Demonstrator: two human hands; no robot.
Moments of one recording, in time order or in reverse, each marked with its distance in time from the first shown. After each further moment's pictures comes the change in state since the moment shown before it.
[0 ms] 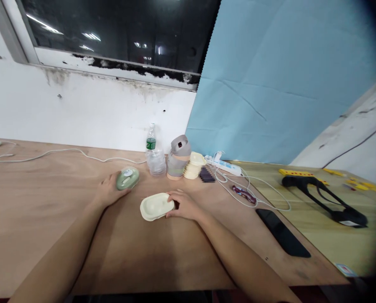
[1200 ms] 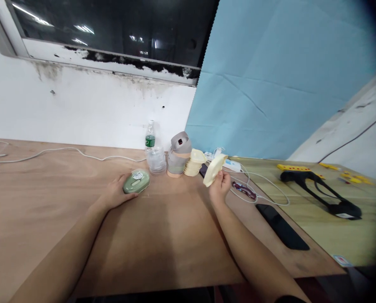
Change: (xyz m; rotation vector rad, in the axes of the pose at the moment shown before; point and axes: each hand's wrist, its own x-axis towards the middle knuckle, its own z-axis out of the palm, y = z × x) left_hand -0.004 0.010 0.009 -0.188 -0.093 0.280; right_hand -0.015 0.068 -0.047 0.074 1.357 0.519
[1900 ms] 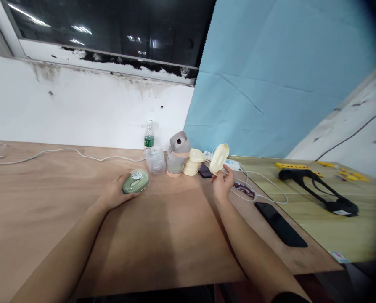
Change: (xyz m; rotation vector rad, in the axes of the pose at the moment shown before) left_hand 0.000 -0.001 0.000 0.017 -0.012 -0.014; right_hand 0.018 0.003 -0.004 0.092 -0.086 0.234
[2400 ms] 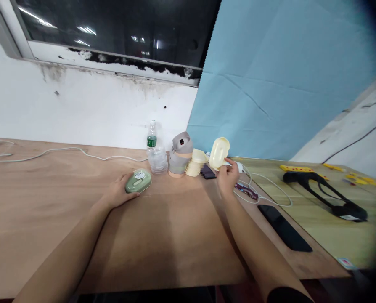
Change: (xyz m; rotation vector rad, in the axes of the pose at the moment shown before) left_hand -0.001 0.004 -0.002 -0.025 0.010 0.016; right_hand 0.025 -0.017 0.001 -0.232 -0.029 -0.219
